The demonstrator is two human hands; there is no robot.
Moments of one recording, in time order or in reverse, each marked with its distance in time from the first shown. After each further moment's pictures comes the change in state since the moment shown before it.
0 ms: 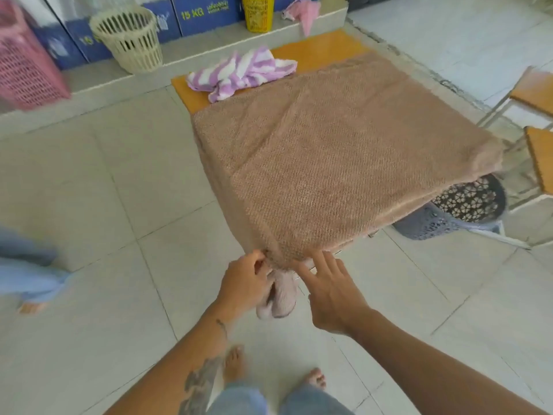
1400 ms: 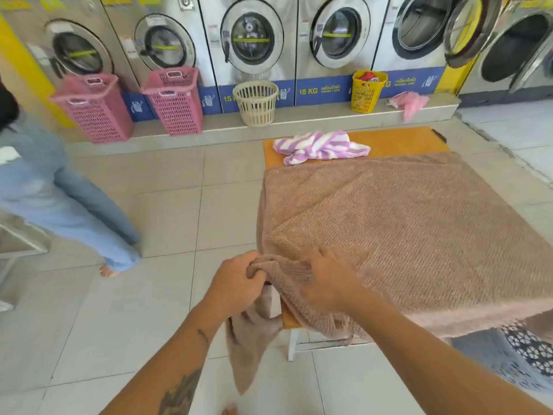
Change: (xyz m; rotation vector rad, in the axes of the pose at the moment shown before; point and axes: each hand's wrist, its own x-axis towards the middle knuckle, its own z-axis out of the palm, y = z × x) left_hand -0.020 0.083 -0.059 0.020 0.424 0.007; right_hand 0.112 0.038 -0.126 0.228 -0.303 -0.107
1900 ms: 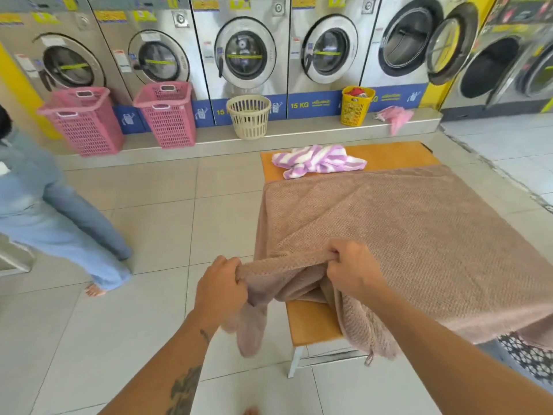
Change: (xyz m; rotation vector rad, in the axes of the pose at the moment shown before) left_hand 0.027 -0.042 -0.021 0.277 0.097 -0.065; right_hand 0.016 -0.003 -0.032 0.202 0.401 0.065
